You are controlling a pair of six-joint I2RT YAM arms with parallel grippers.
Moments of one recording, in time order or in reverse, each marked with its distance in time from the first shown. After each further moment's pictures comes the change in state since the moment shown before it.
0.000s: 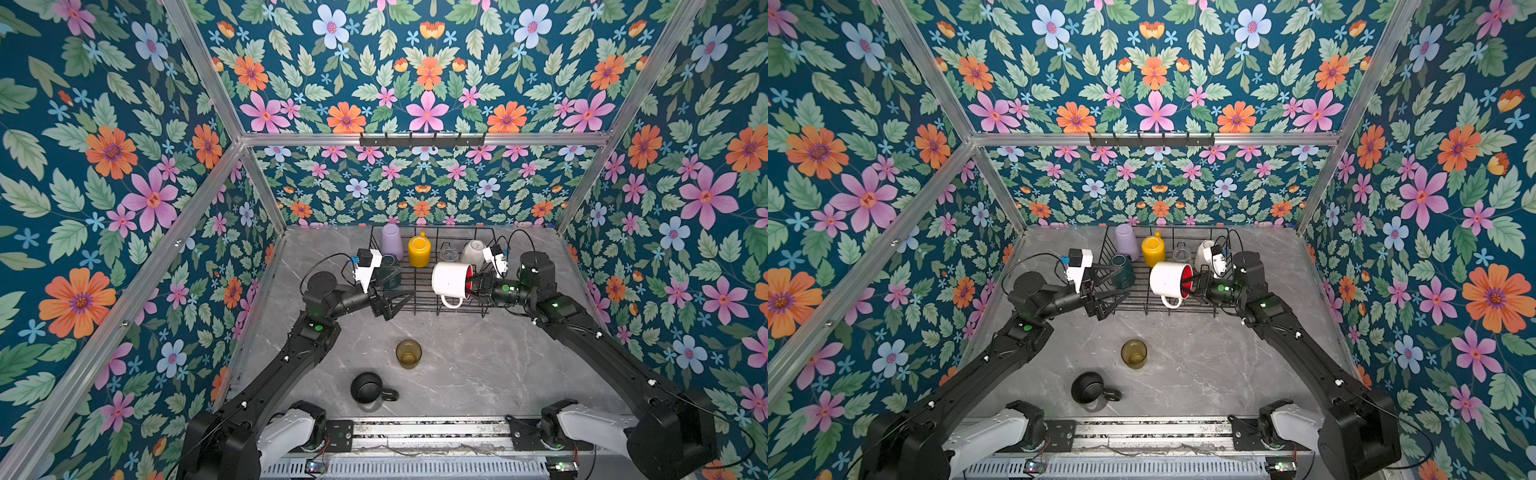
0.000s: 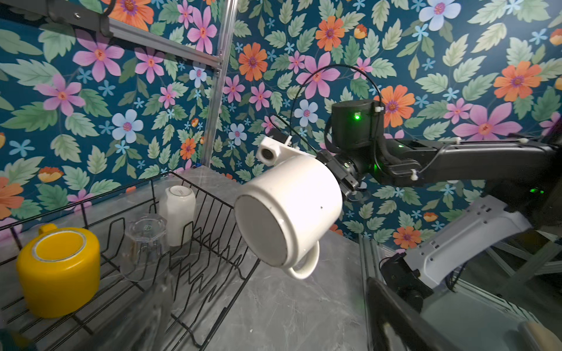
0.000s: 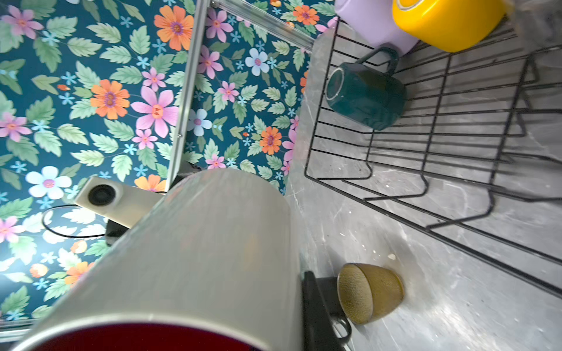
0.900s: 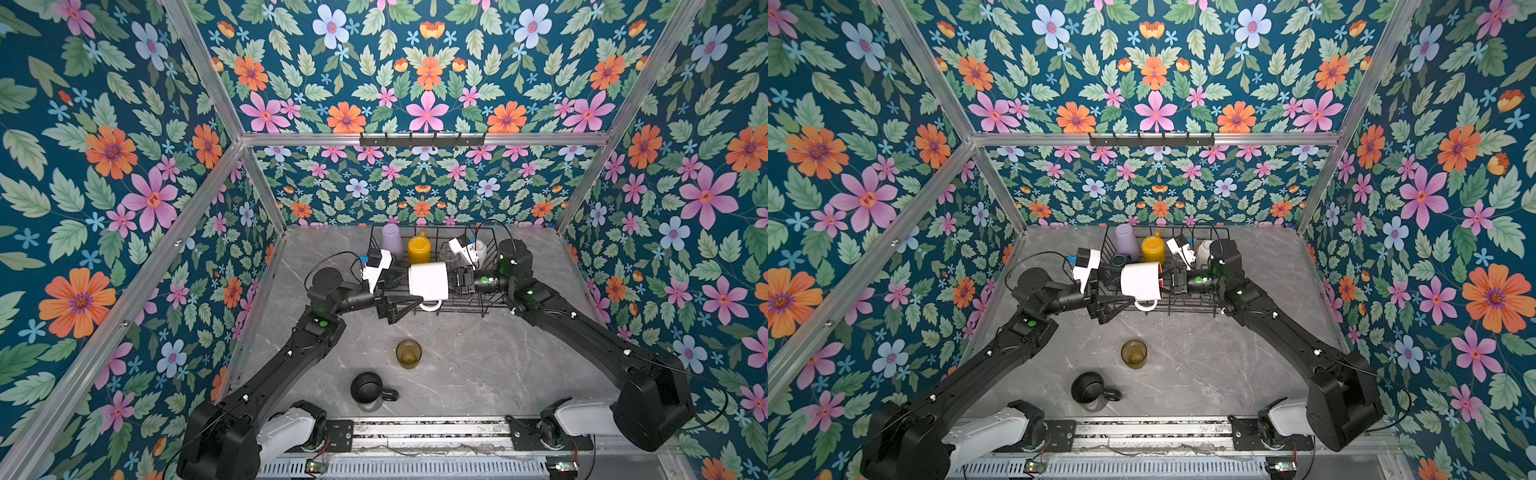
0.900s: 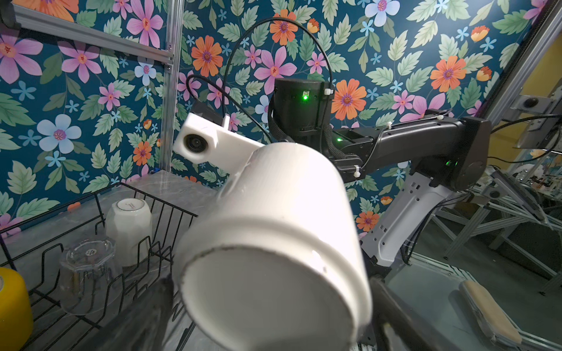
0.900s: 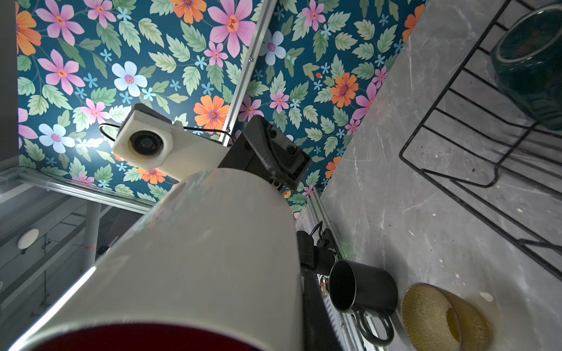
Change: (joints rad) left arm -0.058 0.032 0.049 0.019 0.097 -0.015; right arm 0.154 0.157 0.129 0.193 -0.227 -0.019
